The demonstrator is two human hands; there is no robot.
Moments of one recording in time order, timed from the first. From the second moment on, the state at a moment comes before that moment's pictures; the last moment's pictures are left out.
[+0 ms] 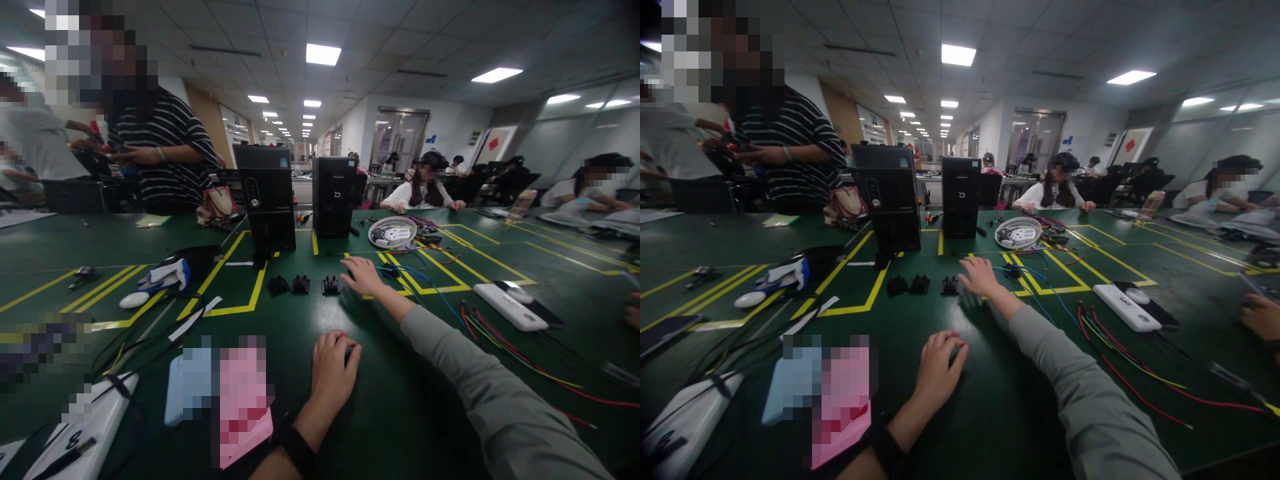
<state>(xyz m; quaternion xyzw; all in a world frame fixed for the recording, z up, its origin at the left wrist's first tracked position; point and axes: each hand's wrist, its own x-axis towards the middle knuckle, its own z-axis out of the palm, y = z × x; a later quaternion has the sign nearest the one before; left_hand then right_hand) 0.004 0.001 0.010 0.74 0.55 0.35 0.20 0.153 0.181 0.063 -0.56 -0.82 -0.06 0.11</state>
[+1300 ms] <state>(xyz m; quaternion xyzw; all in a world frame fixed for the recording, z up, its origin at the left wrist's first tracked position) 0.002 0.004 -0.002 0.73 0.54 0.39 0.16 0.204 -0.030 0.090 -0.50 -0.82 0.22 0.20</state>
